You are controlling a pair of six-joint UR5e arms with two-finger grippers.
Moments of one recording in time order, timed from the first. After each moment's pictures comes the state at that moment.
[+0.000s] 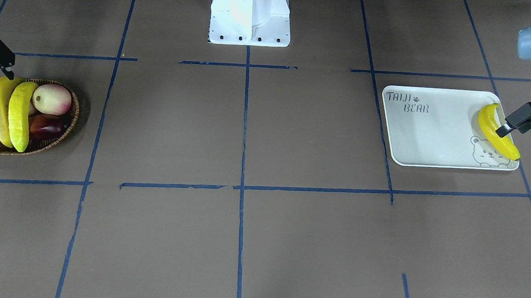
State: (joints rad) left arm -1.25 -1.48 -1.64 -2.34 -2.38 -1.07; right arm 1.06 -1.82 2.07 -1.33 2.13 0.40
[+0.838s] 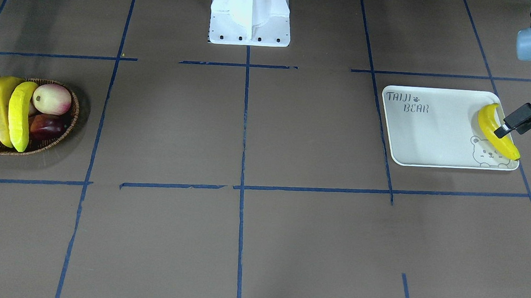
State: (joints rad) left arm -1.25 -1.48 -1.64 -2.34 -2.38 -1.07; right arm 1.06 -1.96 1.85 -0.89 2.17 0.33
